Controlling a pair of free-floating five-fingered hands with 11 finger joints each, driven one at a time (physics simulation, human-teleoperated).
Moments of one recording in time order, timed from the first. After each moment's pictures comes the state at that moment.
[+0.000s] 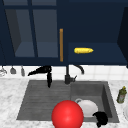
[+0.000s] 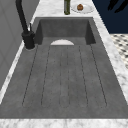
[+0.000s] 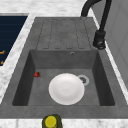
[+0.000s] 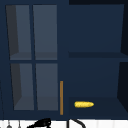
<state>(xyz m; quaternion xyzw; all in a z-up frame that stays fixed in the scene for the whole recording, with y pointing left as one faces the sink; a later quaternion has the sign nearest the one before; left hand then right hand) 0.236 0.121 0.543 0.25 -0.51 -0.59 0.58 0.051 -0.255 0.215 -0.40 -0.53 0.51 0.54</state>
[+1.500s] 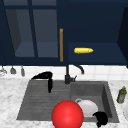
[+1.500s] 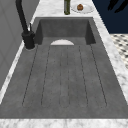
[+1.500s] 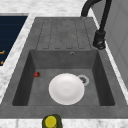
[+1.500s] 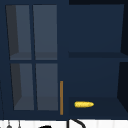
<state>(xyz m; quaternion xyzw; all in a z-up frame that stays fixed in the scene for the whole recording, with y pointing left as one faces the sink) 0.233 0.122 0.488 0.18 -0.58 -0.63 0.50 0.051 -0.255 0.215 -0.40 -0.53 0.51 0.54</state>
